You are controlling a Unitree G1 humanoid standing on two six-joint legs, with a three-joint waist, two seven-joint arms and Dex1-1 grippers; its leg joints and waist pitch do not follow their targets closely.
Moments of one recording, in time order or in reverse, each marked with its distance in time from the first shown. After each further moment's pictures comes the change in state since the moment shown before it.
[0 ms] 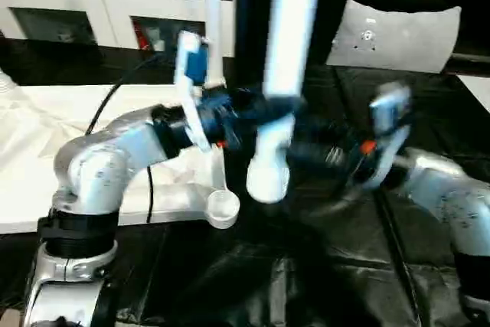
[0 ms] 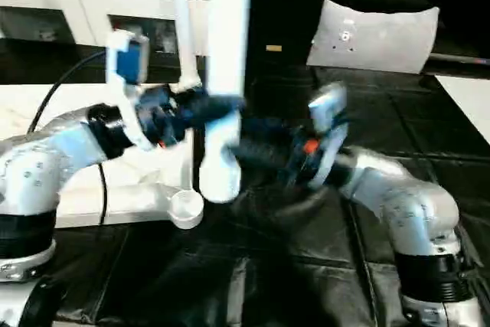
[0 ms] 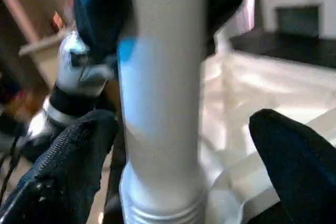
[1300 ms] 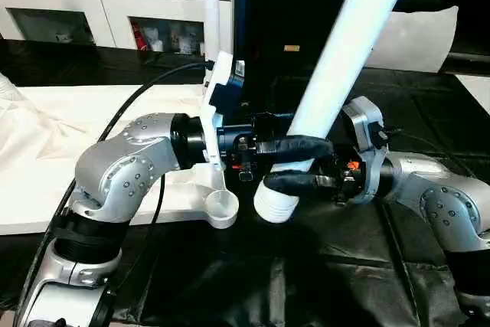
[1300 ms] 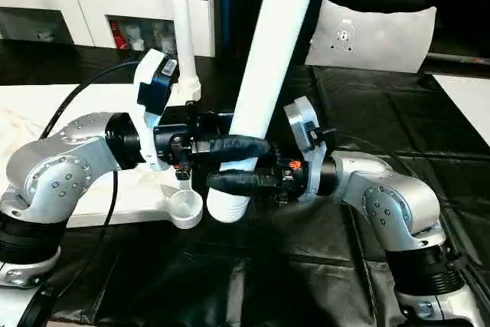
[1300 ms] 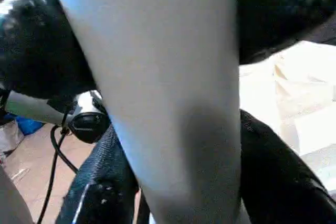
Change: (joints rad) left arm 0.007 0.023 -0.139 -0.016 0.116 -0.163 -0.182; right arm -0.032 -0.001 0.082 0.042 -0.020 -0.031 0.162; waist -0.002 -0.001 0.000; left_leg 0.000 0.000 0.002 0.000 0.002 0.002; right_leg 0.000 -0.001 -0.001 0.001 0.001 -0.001
